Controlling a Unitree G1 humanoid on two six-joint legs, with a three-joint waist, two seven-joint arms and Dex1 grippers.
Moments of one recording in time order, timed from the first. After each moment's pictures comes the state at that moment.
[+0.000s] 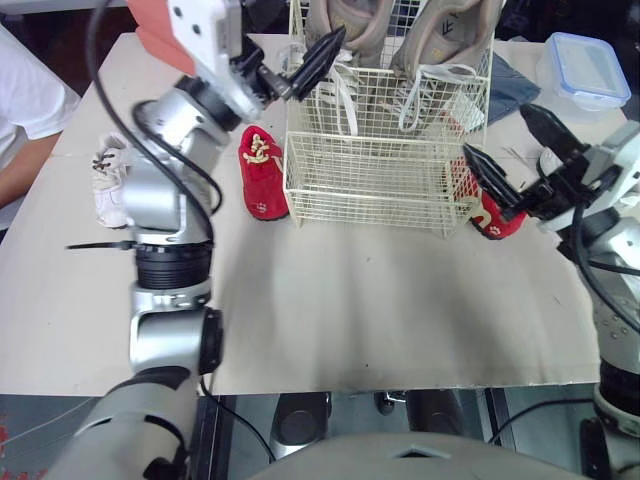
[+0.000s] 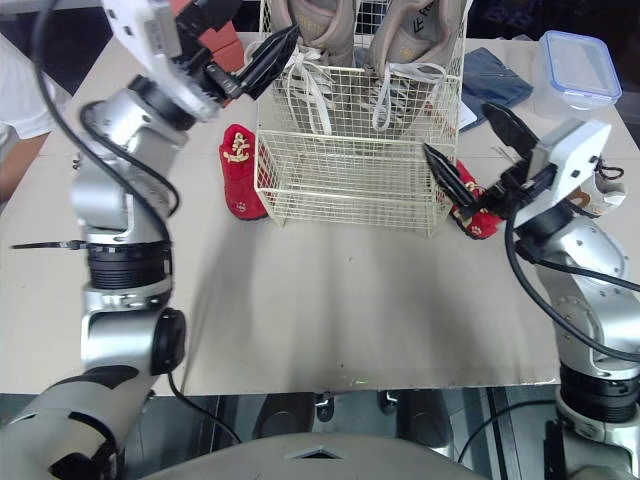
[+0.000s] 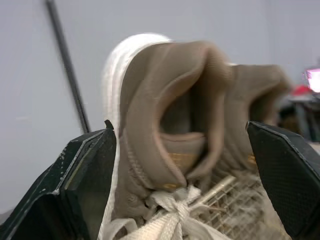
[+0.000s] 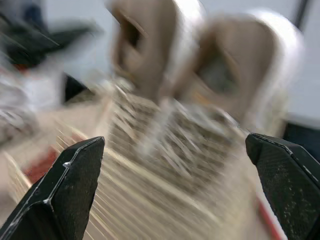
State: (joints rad) left arm -0.82 0.52 0.12 -0.07 -0.46 0.30 -0.74; right arm -0.17 -0.52 -0.28 -0.50 0.61 0.35 0.51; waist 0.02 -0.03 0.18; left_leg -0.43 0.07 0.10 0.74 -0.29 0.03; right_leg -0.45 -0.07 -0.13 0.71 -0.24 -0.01
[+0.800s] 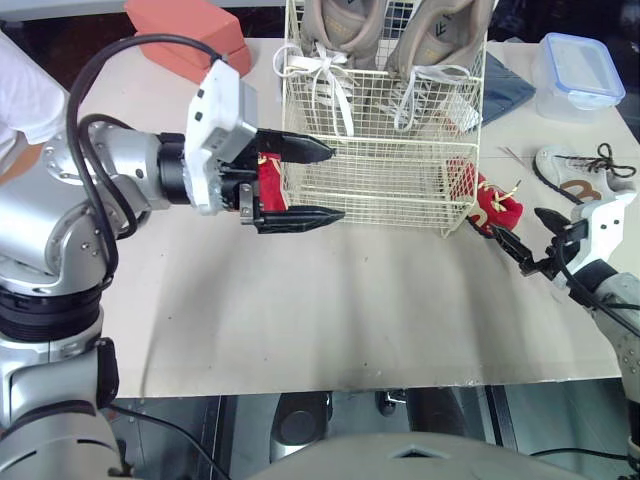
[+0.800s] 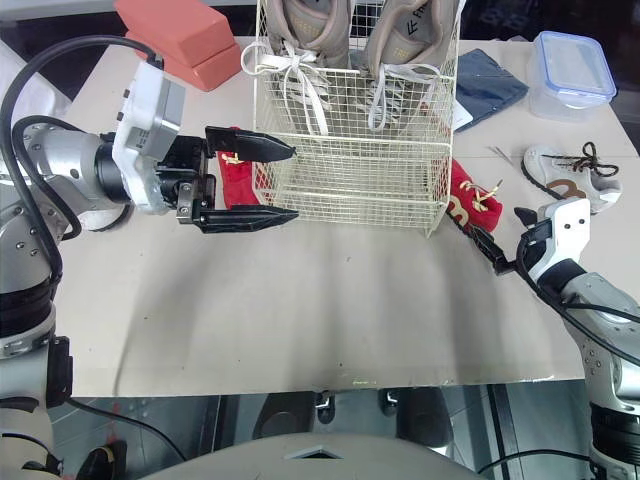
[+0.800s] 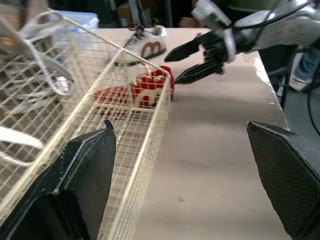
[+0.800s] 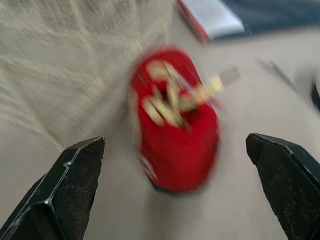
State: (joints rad) left arm -0.68 0.92 0.06 -0.40 -0.77 0.81 -1.10; right arm 0.03 -0.57 -0.29 -0.32 0.52 0.54 0.46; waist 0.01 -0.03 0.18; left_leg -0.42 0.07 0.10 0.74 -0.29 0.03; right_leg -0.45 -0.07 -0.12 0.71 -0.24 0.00
